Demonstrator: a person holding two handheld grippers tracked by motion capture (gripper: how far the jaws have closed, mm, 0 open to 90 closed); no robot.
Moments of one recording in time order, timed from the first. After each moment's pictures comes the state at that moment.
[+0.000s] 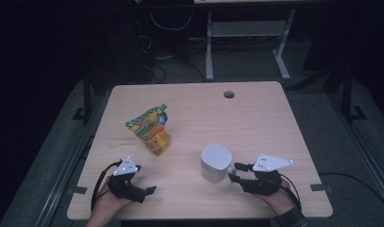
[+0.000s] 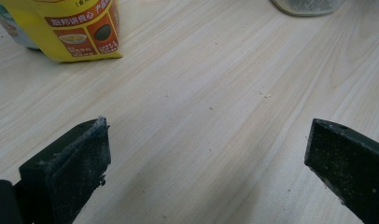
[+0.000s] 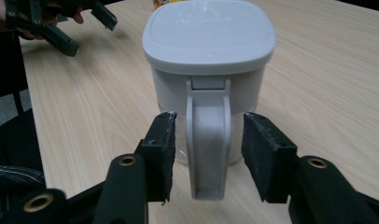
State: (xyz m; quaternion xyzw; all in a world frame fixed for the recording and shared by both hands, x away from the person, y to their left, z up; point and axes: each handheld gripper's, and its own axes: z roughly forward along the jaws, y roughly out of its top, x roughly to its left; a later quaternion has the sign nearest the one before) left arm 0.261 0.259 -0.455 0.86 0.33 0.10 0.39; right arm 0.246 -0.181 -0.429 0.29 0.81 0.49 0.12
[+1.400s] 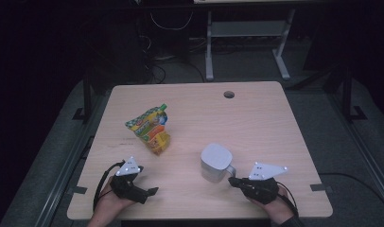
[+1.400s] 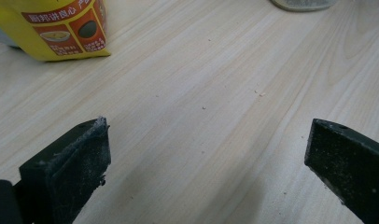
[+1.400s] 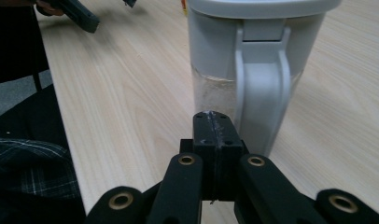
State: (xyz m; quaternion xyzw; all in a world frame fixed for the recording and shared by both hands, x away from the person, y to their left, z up) left arm 0.261 0.253 -0.459 0.86 0.32 0.10 0.38; right arm 0.233 -0.173 -0.444 0.28 0.83 0.47 0.09
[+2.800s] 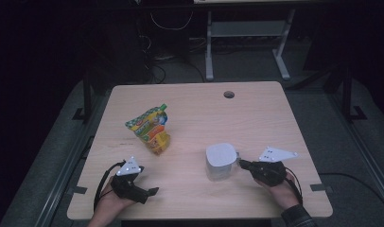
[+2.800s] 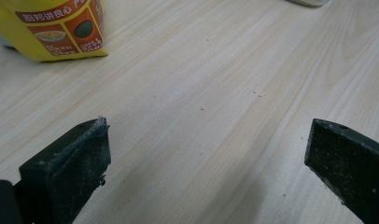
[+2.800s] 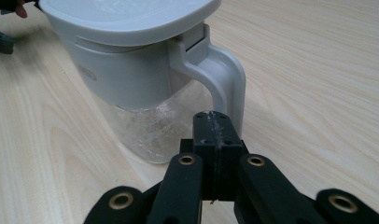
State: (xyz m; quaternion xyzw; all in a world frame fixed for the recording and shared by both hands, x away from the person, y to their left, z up) left arm 0.262 0.252 -0.460 0.86 0.32 0.09 0.38; right arm 0.274 -0.202 -0.445 0.33 0.81 0.47 0.14
